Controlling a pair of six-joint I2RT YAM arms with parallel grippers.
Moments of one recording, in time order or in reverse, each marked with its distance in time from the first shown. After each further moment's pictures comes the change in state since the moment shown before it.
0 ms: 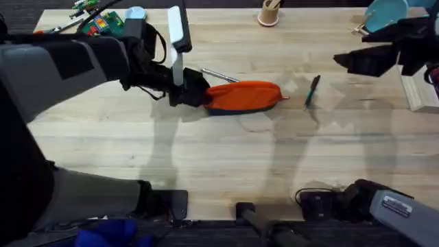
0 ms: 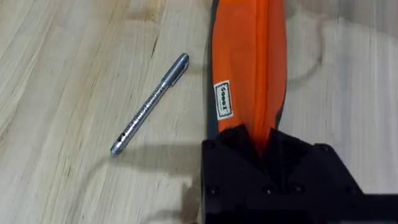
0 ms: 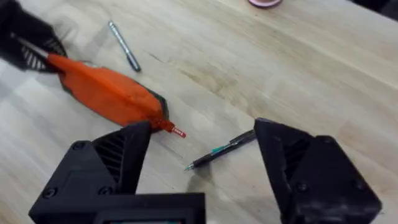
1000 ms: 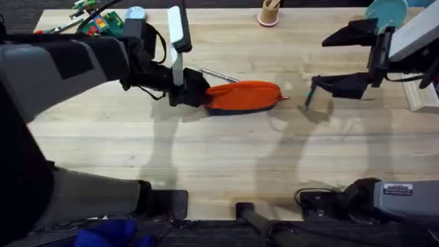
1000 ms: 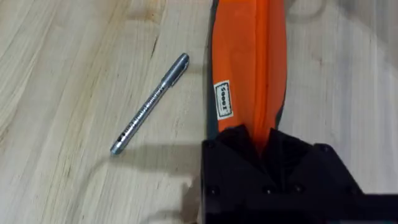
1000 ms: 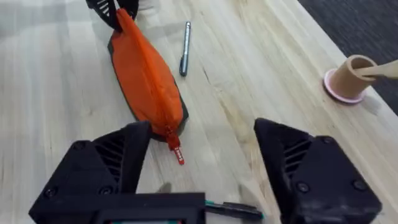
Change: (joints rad) left arm 0.000 0.000 0.000 0.000 0.000 0.000; right arm 0.000 0.350 0.010 -0.128 -0.366 -0.868
